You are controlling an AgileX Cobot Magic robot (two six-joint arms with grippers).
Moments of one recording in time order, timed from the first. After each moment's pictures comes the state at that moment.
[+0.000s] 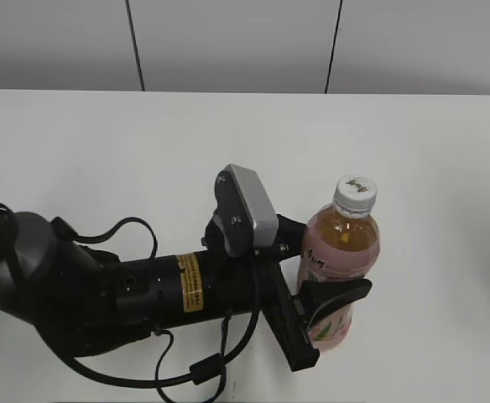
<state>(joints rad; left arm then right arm) -0.80 2.07 -0.73 0.58 -1.17 -0.18 -0.06 1.07 -0.88 0.32 1.12 -0.22</state>
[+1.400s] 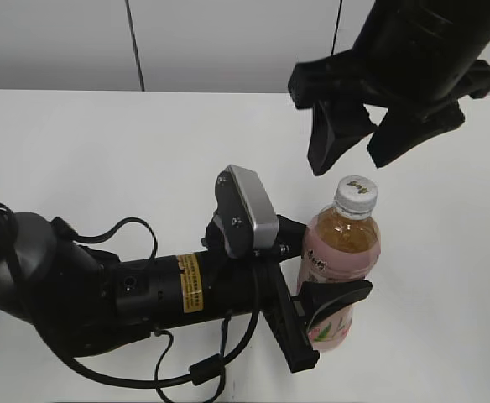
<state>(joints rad) -0.80 2.07 -0.73 0.59 -1.17 -0.18 0.65 1.58 -1.43 0.11 1.22 0.22</state>
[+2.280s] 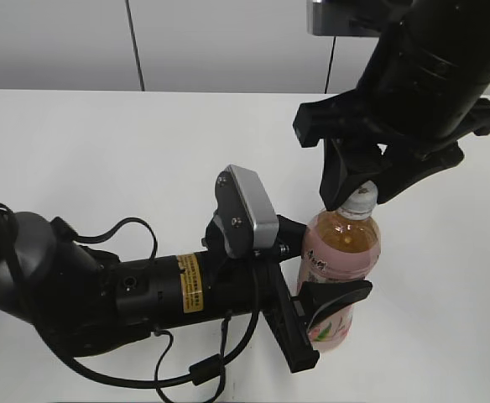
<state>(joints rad) -0.80 2.07 -0.73 0.59 -1.17 -0.18 0.65 1.57 -1.34 0.15 1.22 0.22</state>
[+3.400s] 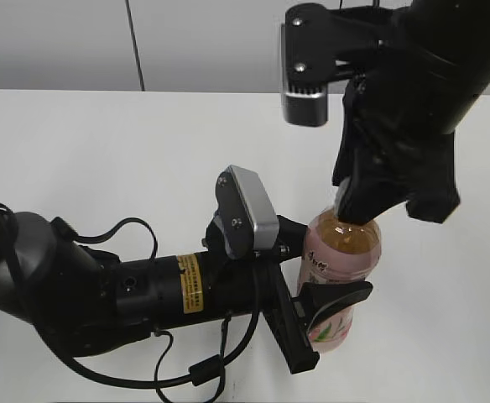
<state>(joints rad) -0.80 2.07 -0.73 0.59 -1.17 -0.18 0.65 1.57 -1.34 0.17 1.22 -0.99</state>
